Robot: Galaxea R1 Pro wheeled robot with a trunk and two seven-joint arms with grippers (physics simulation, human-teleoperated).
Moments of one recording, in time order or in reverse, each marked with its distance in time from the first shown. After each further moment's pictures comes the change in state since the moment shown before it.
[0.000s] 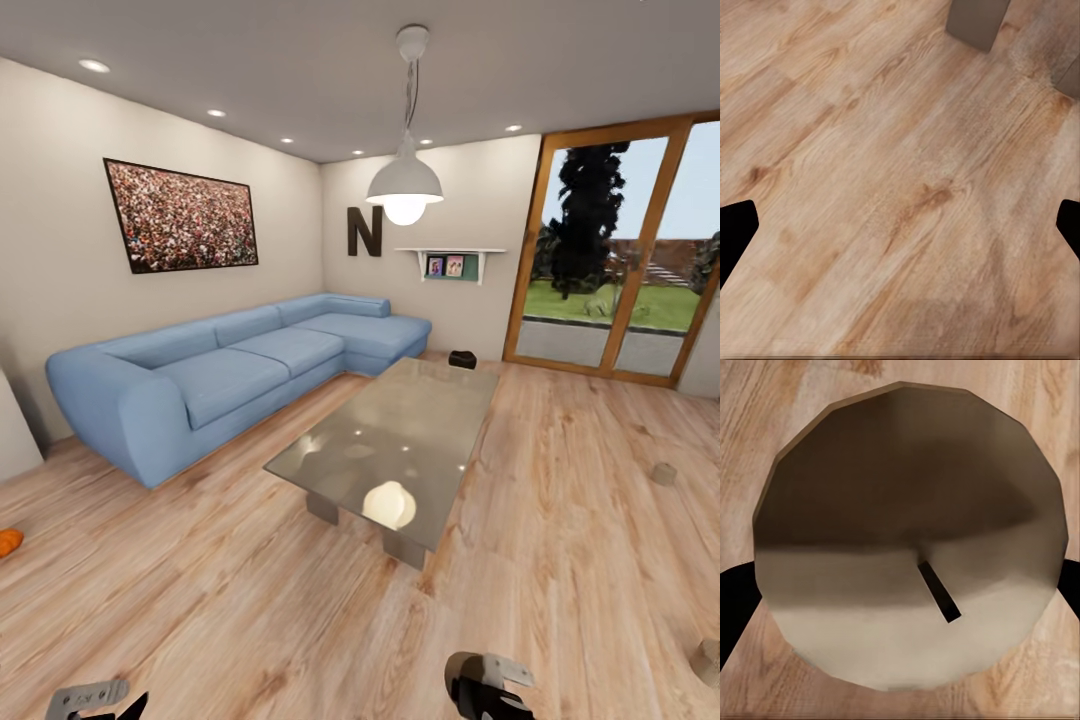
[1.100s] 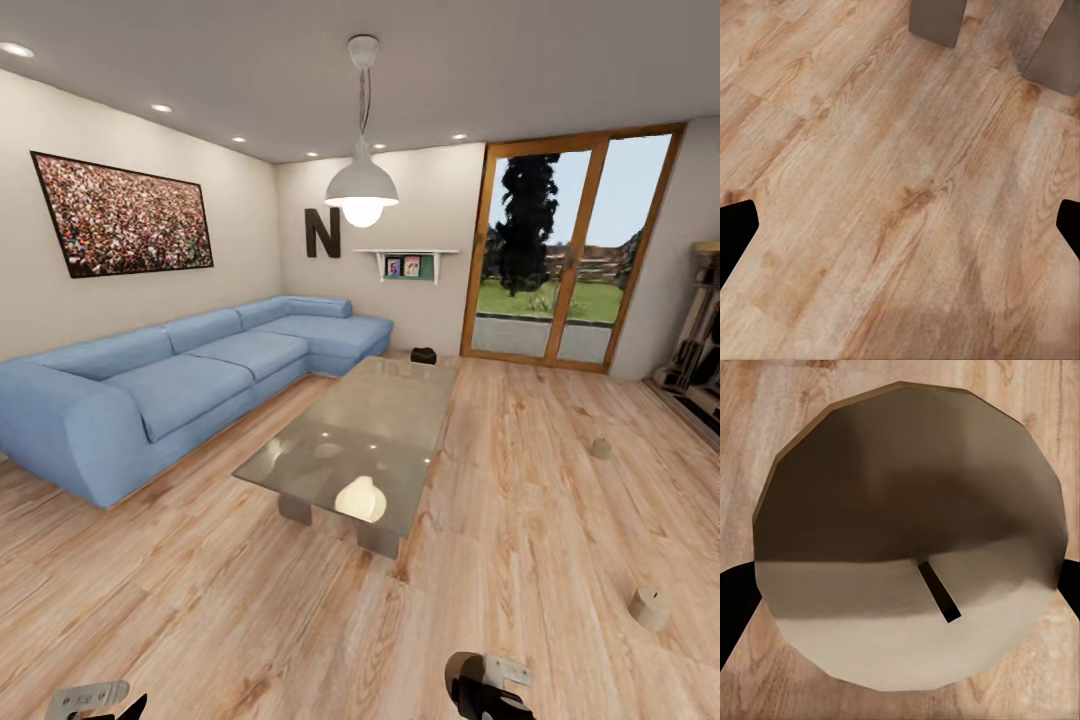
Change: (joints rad) left arm 0.000 0.002 0.000 0.003 -0.005 -0.002 0.001; right arm 0.000 0.000 -0.001 0.000 0.000 -0.001 -0.002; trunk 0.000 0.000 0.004
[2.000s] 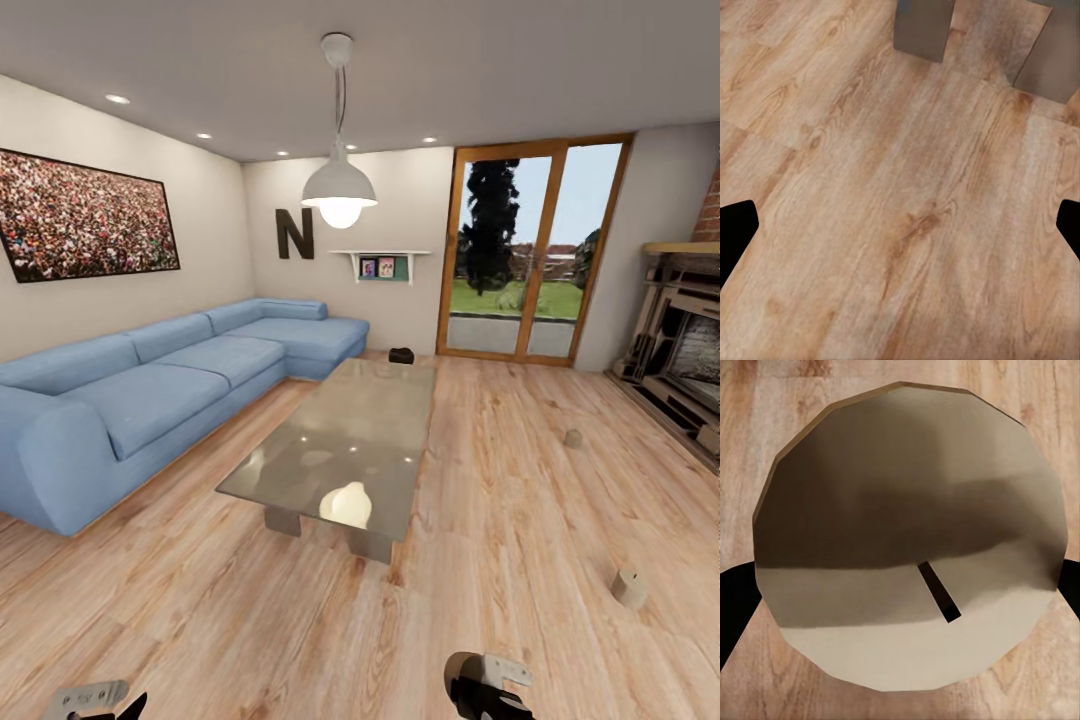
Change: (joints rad) left arm 0.000 0.000 0.000 0.002 -0.002 -0.014 0.000; right arm 0.000 0.002 0.002 0.000 0.000 0.001 0.001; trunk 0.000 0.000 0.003
